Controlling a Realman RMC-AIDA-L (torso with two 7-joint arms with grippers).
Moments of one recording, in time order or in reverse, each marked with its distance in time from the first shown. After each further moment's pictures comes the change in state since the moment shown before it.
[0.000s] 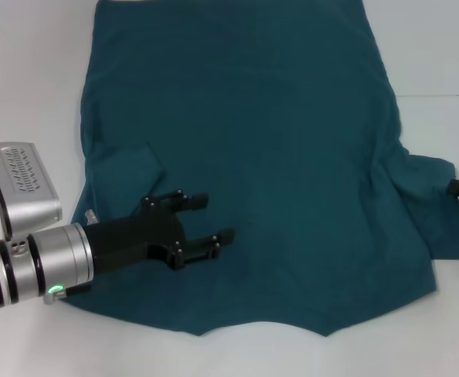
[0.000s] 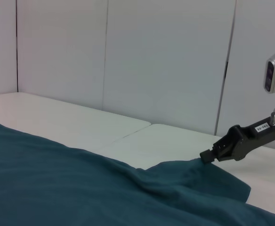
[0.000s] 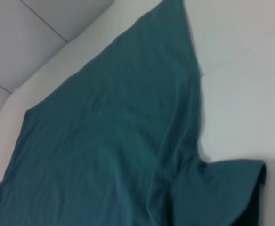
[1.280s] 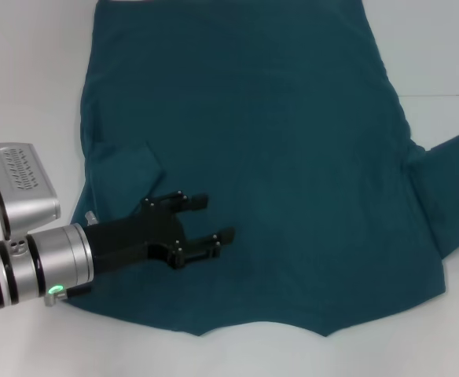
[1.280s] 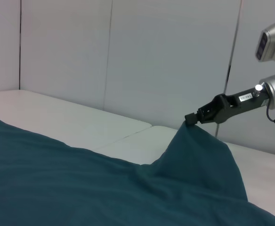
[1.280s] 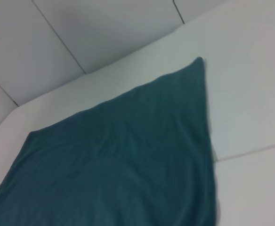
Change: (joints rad) left arm 0.000 0.000 -0.004 -0.006 -0.003 0.003 -0.025; right arm 0.072 -0.086 -0.014 -0.018 0.038 0.025 -0.119
